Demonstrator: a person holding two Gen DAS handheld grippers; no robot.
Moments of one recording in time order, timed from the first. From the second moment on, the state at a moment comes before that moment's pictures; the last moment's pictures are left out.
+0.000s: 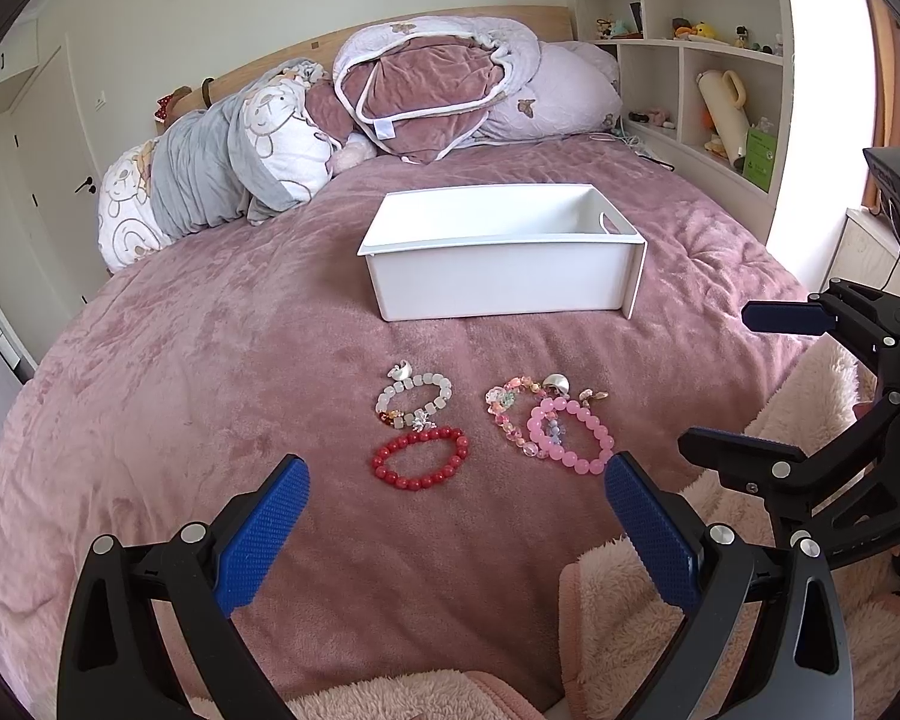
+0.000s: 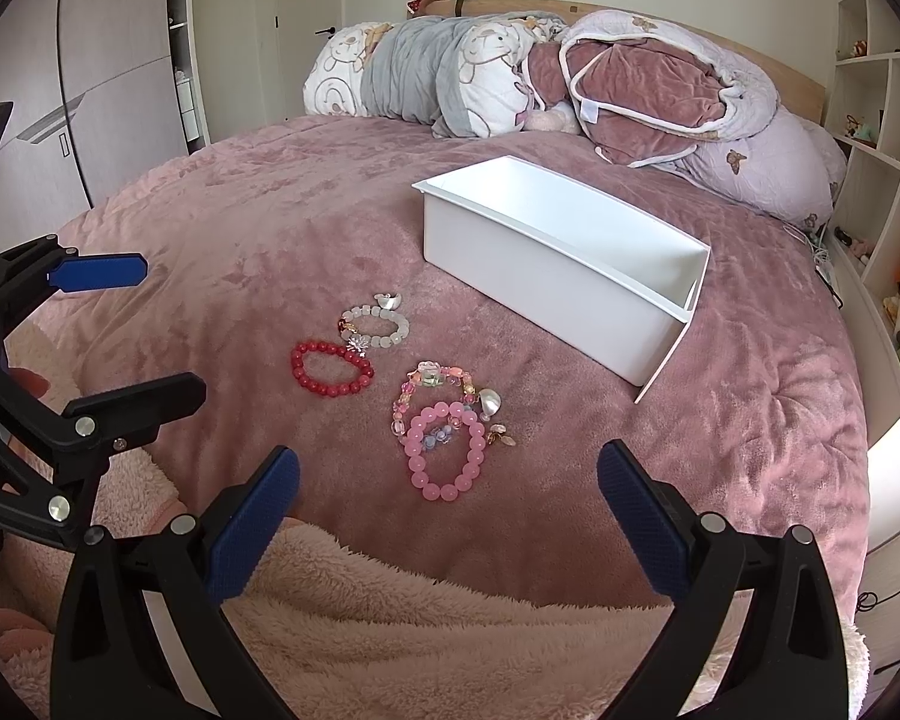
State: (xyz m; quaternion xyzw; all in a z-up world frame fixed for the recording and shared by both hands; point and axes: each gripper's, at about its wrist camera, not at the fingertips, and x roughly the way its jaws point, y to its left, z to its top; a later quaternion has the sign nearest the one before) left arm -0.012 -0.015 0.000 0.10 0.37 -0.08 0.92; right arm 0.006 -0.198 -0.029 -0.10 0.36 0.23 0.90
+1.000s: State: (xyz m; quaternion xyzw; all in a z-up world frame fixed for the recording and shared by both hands) left arm 0.090 0.027 -0.019 0.06 0.45 0.01 0.89; right arm 0.109 -0.180 -0.036 -0.07 0.43 0.25 0.87
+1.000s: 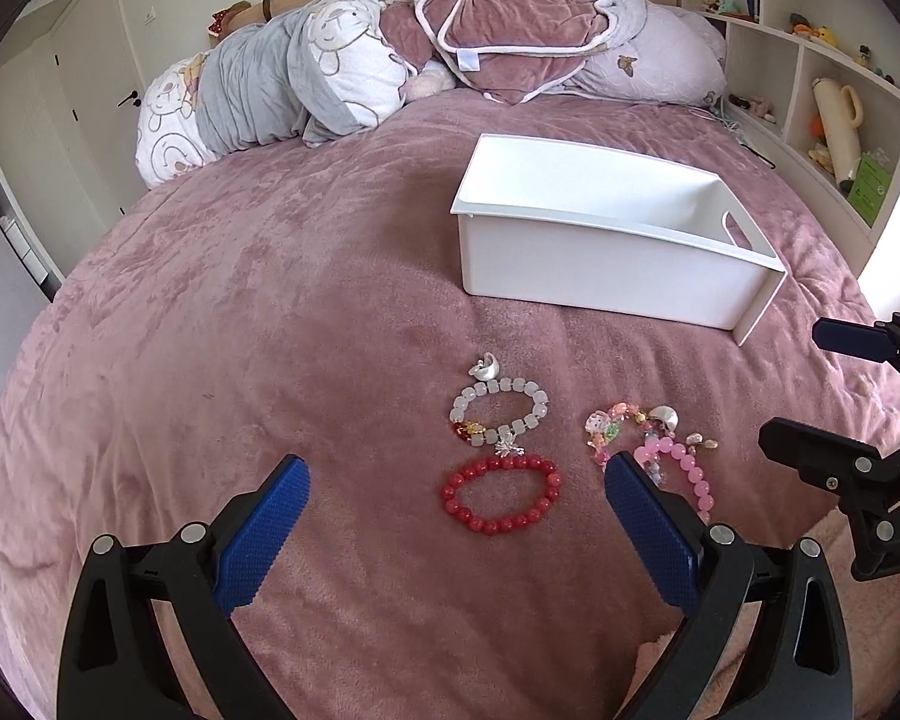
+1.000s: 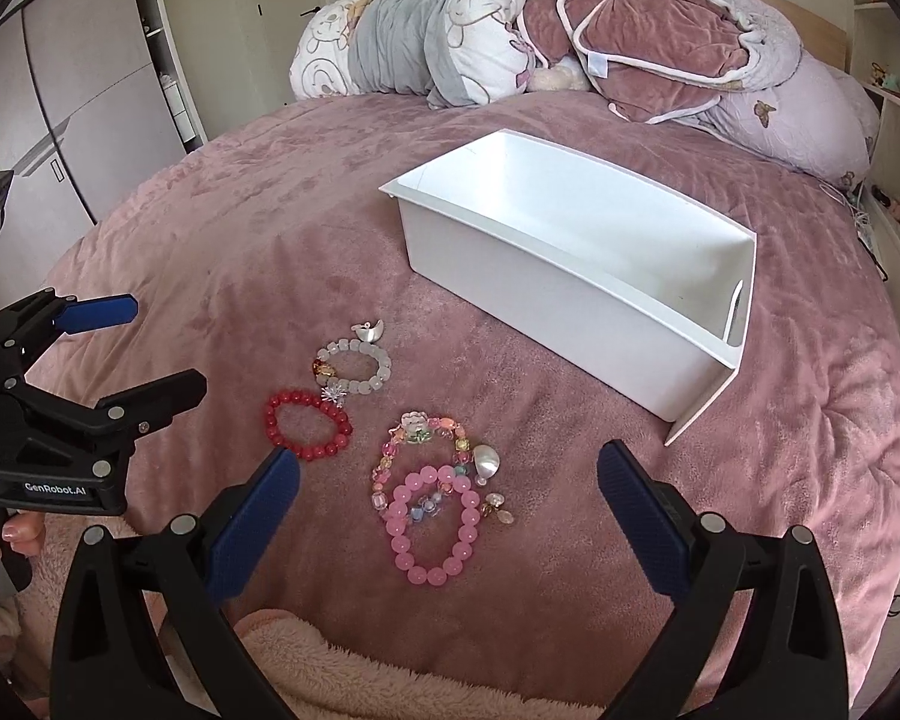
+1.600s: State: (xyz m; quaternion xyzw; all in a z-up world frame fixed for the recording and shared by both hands) left arm 0.135 0.036 -0.088 0.07 0.55 -0.01 0.83; right arm 0.172 -0.125 -0.114 -0.19 0.50 0.30 0.79
